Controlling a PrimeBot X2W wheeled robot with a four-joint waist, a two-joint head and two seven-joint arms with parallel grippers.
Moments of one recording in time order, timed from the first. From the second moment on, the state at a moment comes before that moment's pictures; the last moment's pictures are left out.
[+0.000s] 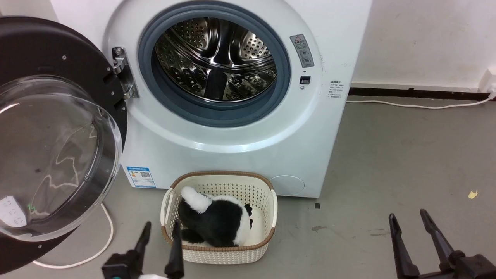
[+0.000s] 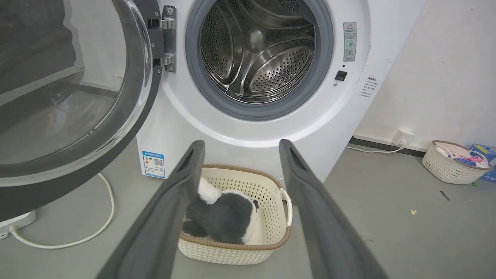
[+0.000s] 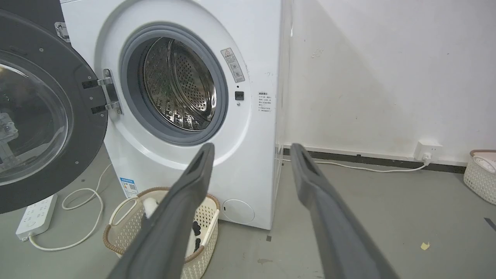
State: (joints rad) left arm 0.06 0.15 -0.20 0.11 -0.37 0.12 -0.24; right arm 0.14 -0.07 -0.04 -0.03 0.10 0.13 -0.26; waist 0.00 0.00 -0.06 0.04
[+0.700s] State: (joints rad) left arm 0.06 0.14 -0.22 0.17 -0.27 0.13 -0.26; right arm 0.16 -0.06 -0.04 0.00 0.09 0.13 -0.26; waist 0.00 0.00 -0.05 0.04
